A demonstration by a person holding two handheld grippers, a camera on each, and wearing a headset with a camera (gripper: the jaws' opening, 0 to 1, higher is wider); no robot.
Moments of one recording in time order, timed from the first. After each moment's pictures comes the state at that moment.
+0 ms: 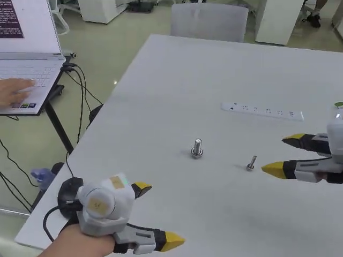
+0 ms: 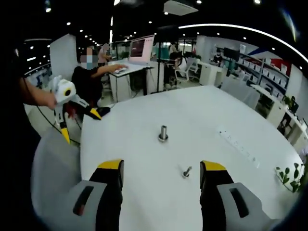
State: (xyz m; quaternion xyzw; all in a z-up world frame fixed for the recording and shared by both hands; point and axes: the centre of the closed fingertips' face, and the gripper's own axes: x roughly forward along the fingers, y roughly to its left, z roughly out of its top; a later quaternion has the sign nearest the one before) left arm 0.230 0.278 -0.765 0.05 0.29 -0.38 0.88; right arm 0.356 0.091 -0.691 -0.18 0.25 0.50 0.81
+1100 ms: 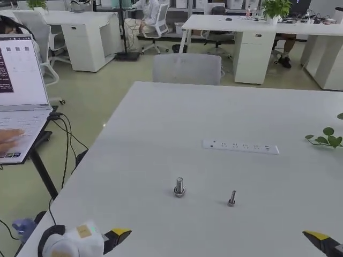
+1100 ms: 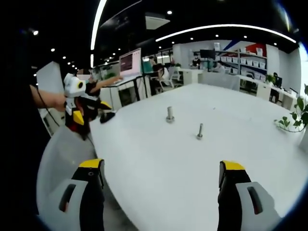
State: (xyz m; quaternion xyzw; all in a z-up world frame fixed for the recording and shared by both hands) left arm 0.216 0.268 -0.748 0.00 0.27 -0.37 0.89; right arm 0.256 0.030 -0.751 -0.07 0.25 0.44 0.86
